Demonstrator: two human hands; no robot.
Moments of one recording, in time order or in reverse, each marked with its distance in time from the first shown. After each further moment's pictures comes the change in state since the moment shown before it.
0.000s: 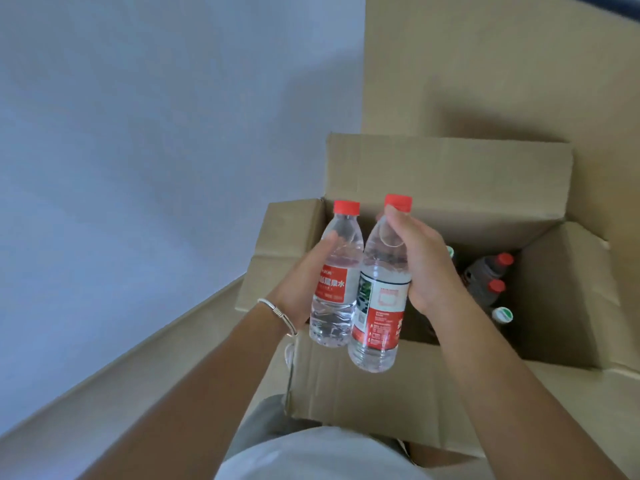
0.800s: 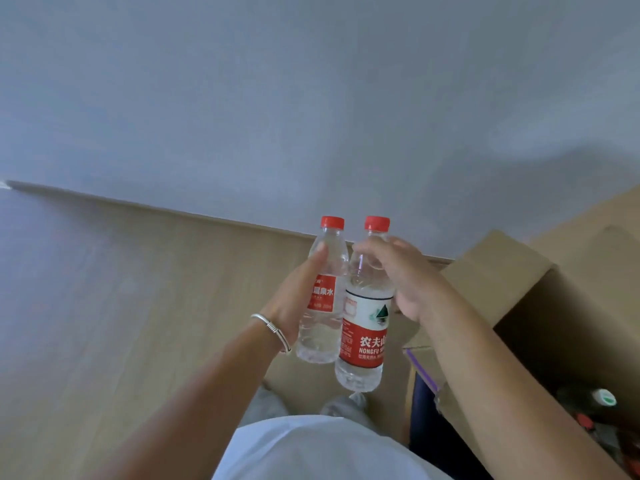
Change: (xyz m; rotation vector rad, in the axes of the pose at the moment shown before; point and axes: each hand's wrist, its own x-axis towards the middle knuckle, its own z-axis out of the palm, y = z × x) left_hand -0.262 -0.112 -0.215 -0.459 0.571 0.185; right_hand -0.108 0.107 0.327 -0.766 -0.636 0.290
